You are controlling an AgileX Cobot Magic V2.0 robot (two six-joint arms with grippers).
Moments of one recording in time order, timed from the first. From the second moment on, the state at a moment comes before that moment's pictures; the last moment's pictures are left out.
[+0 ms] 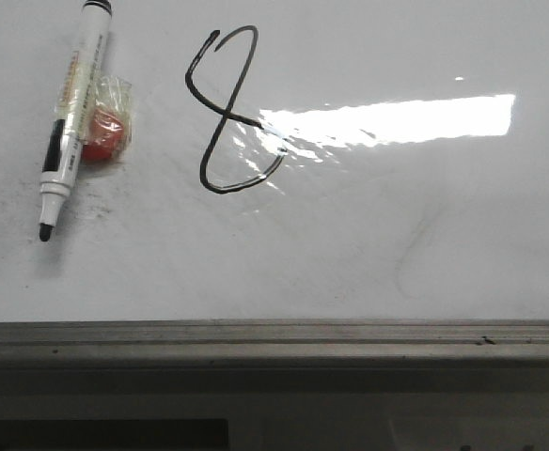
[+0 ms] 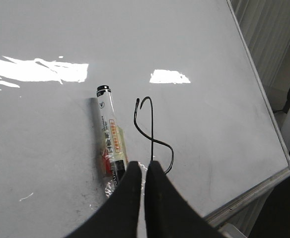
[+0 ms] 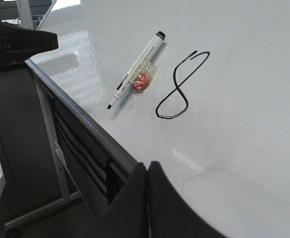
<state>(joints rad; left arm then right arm) -0.77 0.20 -0.12 -0.25 -0.07 -0.01 0.91 0.13 -0.19 -0.10 0.22 0.06</state>
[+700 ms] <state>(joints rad) -0.76 0.20 -0.11 -0.25 -0.07 -0.01 0.91 0.13 -0.19 -0.10 0.22 0.06</state>
